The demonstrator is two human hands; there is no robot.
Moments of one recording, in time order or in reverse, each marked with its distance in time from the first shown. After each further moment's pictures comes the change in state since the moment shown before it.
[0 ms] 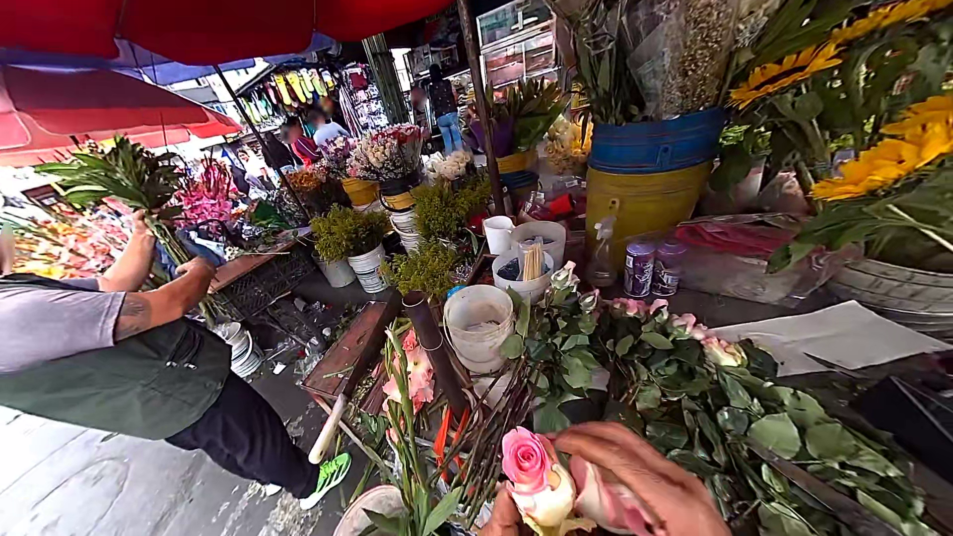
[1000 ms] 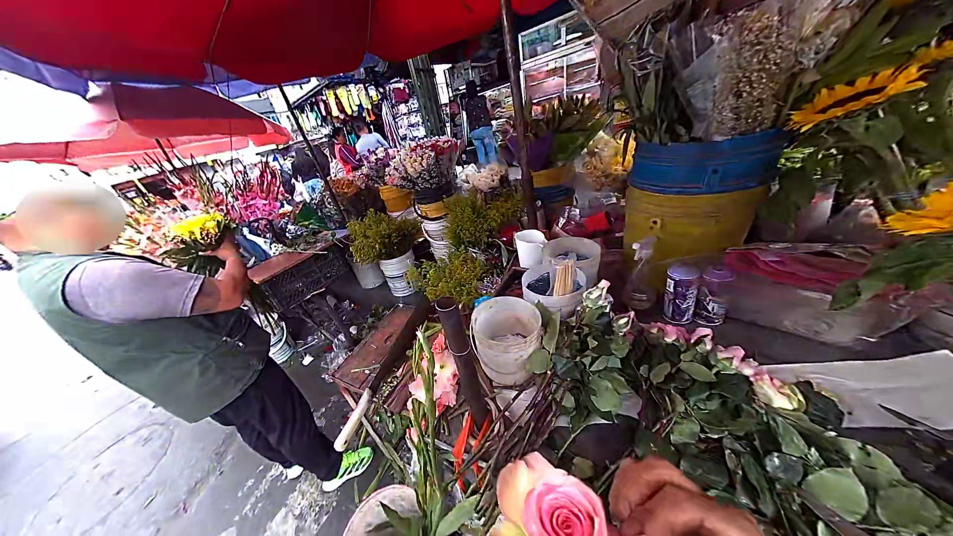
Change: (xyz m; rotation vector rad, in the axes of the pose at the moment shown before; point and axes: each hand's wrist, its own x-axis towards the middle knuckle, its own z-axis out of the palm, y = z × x) left_hand -0.020 0.063 0.016 -0.236 -0.278 0.031; right_hand 0.010 -0.045 -0.003 0.708 0.031 0.093
